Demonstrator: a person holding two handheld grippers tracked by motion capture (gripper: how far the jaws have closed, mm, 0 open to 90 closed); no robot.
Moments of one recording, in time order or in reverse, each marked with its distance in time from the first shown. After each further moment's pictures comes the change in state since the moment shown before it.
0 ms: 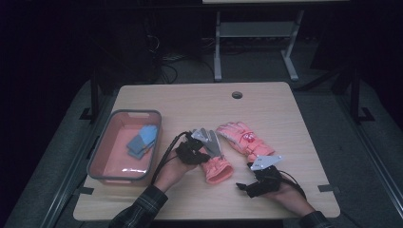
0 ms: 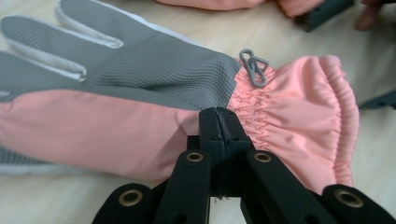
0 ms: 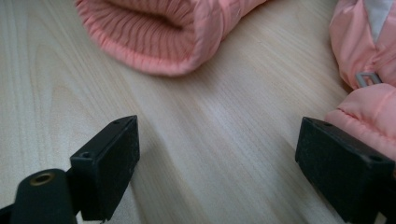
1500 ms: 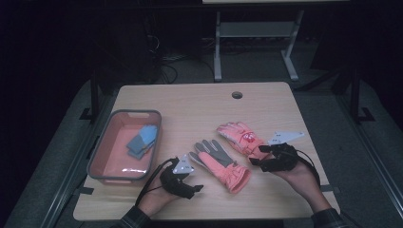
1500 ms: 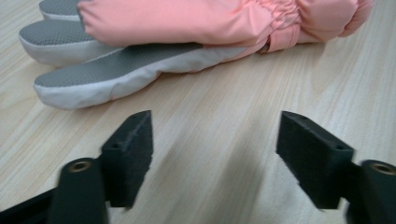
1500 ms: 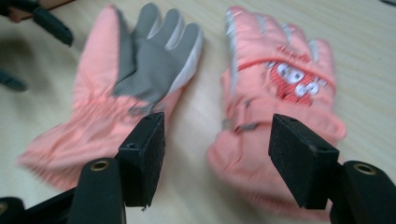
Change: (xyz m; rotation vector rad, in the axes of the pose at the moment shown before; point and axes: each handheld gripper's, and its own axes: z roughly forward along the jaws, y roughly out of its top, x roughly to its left) left arm -0.025 -0.080 -0.022 -0.102 0.063 0.165; right arm -0.046 0.042 -0.052 -0.032 -0.070 0.117
